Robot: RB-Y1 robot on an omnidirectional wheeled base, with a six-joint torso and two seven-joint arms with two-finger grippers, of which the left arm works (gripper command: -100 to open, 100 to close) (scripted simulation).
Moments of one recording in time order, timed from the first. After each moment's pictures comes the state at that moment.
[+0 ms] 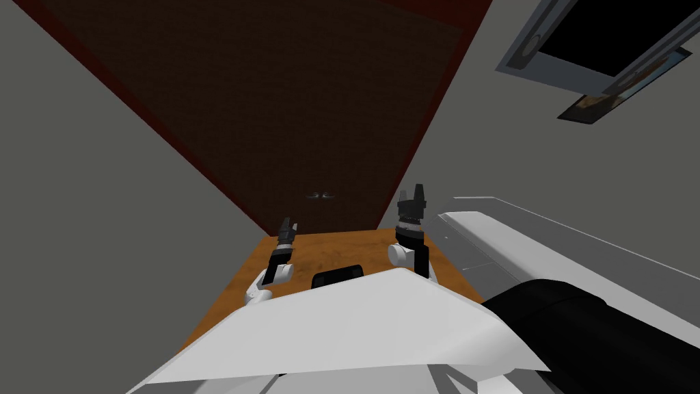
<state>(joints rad) 0.04 0.20 -0.05 -1.08 0.14 -0.78 0.14</state>
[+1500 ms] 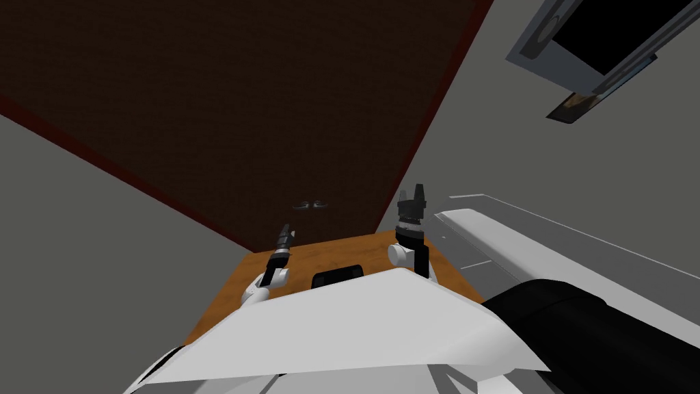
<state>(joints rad) -0.10 0.24 -0.05 -0.71 0.14 -0.84 0.16</state>
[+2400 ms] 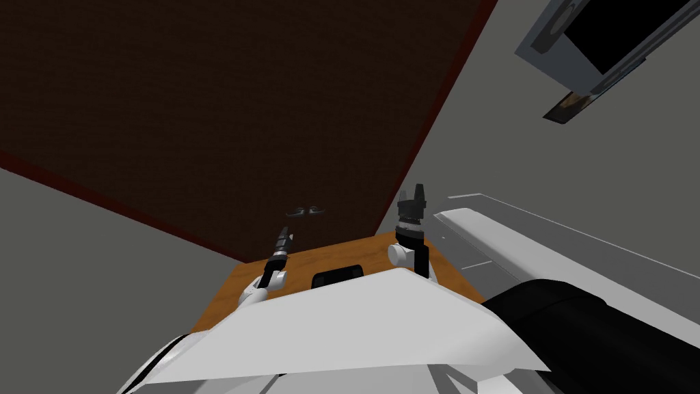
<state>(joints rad) -0.15 0.25 -0.04 -0.56 0.14 -0.87 0.17</state>
